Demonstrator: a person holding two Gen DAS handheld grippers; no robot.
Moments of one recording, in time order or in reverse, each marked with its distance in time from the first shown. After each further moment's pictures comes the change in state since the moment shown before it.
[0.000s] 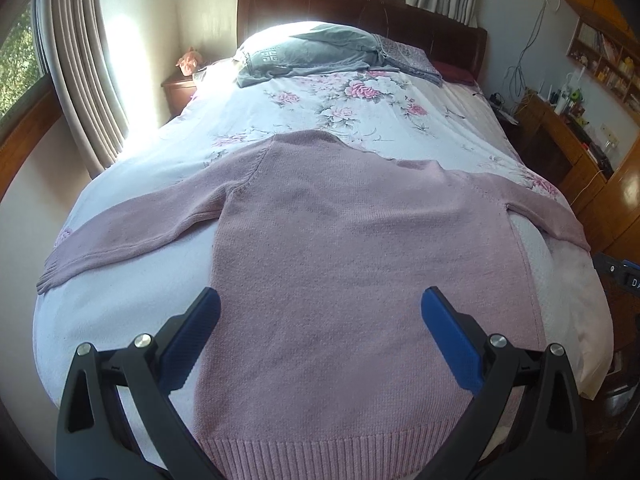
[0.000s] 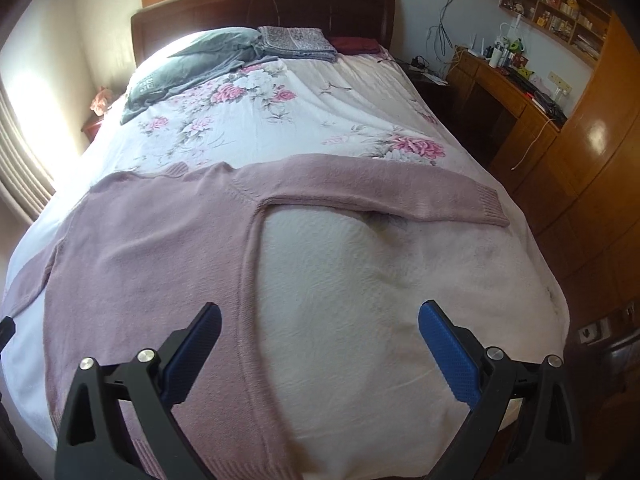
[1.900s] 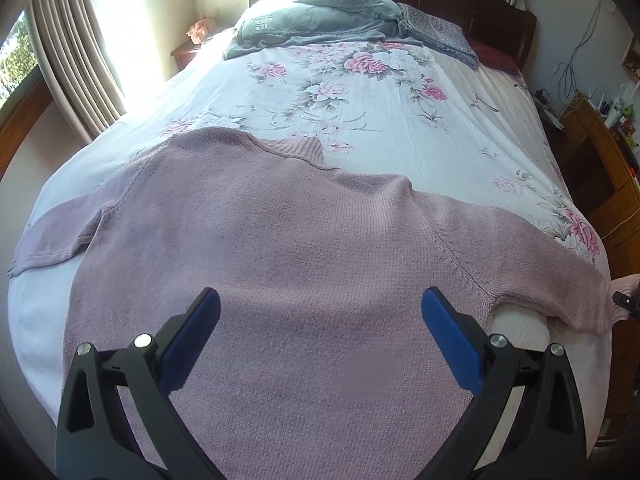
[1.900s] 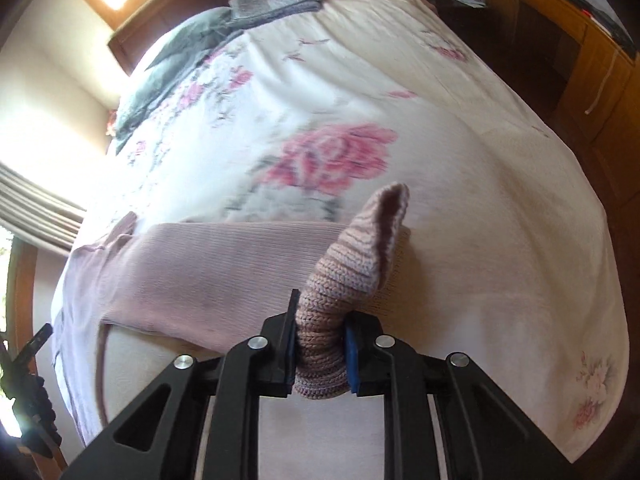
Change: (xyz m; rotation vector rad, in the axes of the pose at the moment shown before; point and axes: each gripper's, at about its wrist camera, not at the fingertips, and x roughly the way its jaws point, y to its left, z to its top) left arm 0.146 -0.165 0.082 -0.124 0.120 0.133; right arm 0.229 -0.238 0.155 0.053 0.195 0.403
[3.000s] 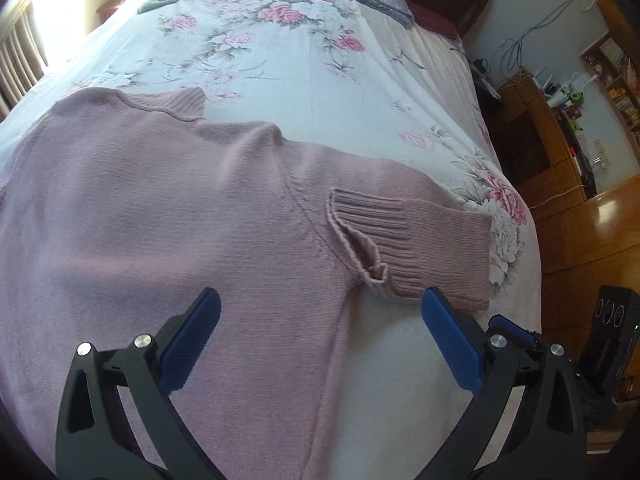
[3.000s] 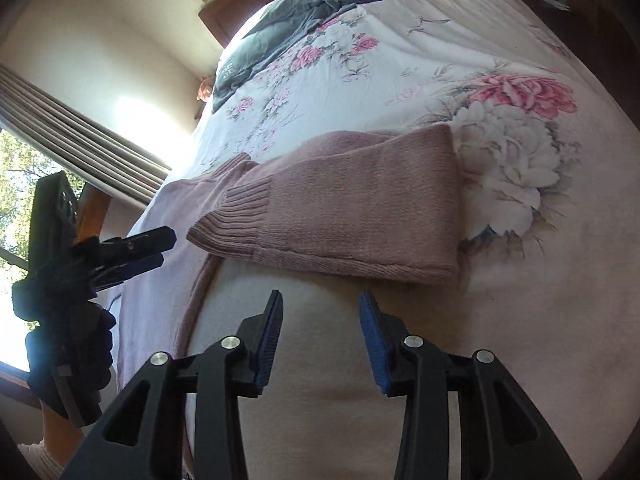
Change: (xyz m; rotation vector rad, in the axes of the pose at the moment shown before) left arm 0.039 -0.109 -0.003 0.034 0.218 -0.322; right arm 0.028 0.098 -0.089 -0.091 0.035 0.250
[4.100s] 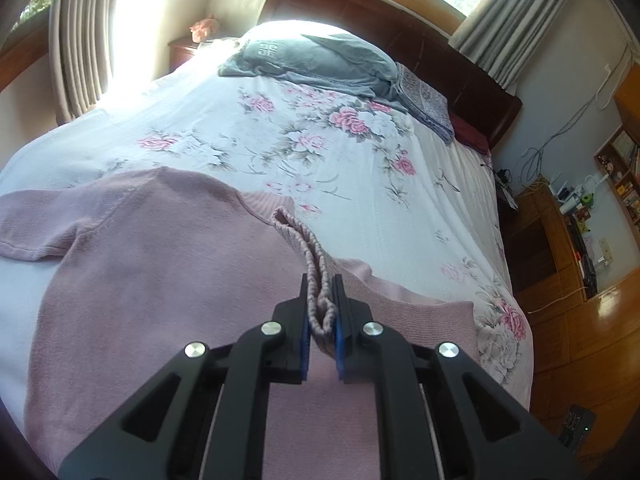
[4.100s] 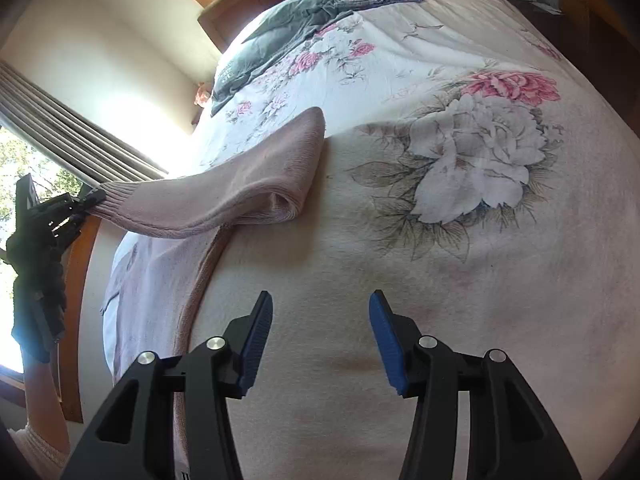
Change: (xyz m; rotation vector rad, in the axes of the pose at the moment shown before) left arm -0.140 0.151 0.032 -0.228 -0.384 0.078; right arm -0.004 0.019 -0.021 -0.021 -0.026 -0.015
